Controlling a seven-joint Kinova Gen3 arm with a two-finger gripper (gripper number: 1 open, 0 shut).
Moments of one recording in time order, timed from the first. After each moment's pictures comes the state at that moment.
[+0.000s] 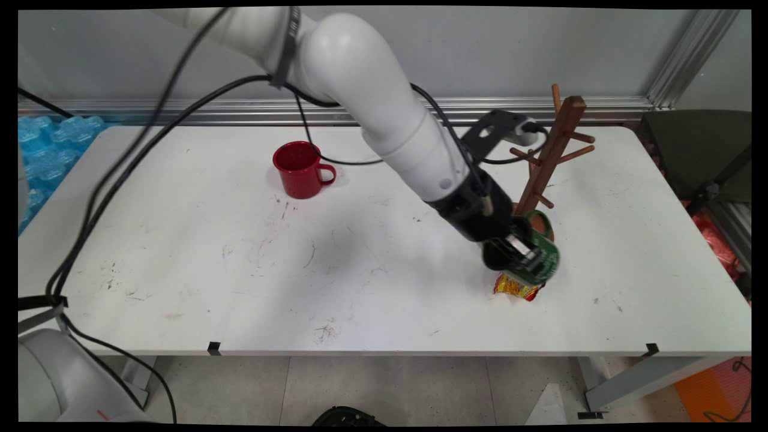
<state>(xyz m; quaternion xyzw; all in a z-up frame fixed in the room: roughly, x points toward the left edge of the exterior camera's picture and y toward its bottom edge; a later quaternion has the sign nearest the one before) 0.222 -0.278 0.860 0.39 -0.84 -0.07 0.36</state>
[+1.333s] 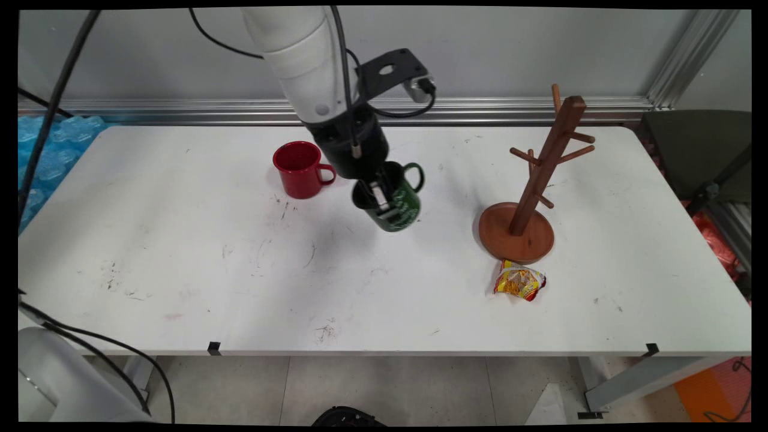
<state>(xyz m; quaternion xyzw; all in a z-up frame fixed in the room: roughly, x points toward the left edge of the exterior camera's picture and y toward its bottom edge) 0.330 -0.263 0.948 0.34 -0.93 0.03 0.16</state>
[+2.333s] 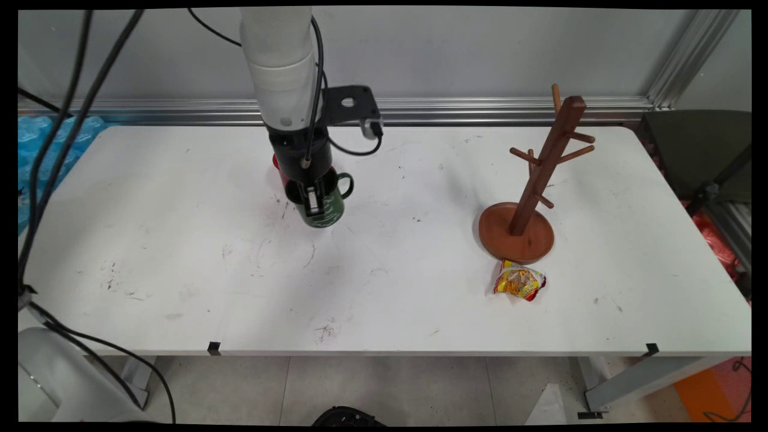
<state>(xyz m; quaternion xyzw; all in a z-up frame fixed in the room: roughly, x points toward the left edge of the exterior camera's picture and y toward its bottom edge) 0.369 -0.285 0.905 0.31 -0.95 0.04 -0.01</state>
